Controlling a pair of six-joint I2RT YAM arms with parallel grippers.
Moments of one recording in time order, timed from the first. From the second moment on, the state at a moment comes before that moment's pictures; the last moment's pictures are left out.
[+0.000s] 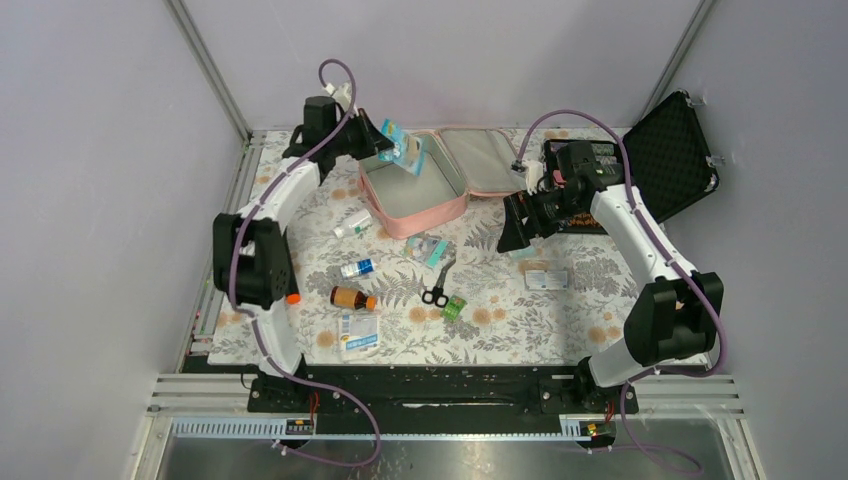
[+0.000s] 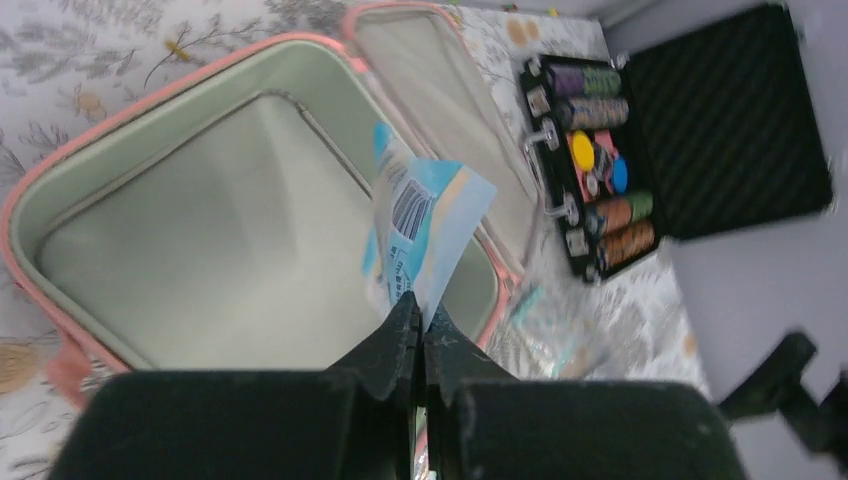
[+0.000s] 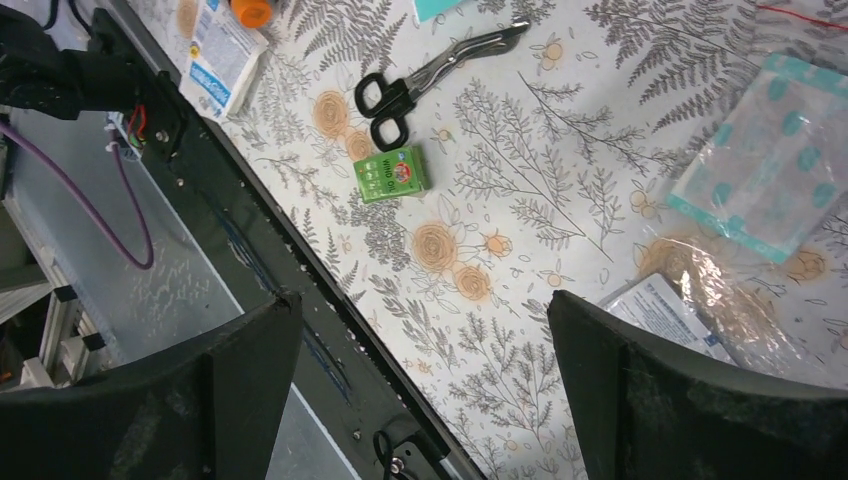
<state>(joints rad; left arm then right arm) -0.19 1.84 1.59 -0.18 0.54 -0.41 0.18 1.53 1.35 -1.05 -0.74 -0.29</state>
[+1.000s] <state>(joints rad) -0.21 2.25 1.70 -0.04 0.22 -1.03 0.18 1.50 1.29 -1.01 -0.69 -0.25</state>
